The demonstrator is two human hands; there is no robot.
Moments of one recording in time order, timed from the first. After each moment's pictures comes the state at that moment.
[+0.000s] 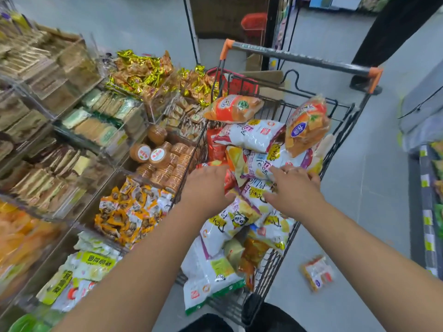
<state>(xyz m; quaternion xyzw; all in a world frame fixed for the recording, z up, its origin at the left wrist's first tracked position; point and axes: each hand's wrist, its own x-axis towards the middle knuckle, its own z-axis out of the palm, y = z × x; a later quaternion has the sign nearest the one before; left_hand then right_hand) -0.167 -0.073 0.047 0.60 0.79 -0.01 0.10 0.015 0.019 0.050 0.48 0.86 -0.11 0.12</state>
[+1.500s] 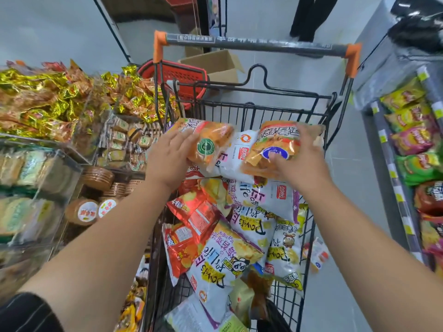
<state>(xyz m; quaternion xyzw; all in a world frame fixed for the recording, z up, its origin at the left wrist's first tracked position) -0.308 0.138 -0.045 0.74 0.67 0.05 -0.03 -0.024 0.160 0.013 0.73 0.58 -0.32 -0.15</state>
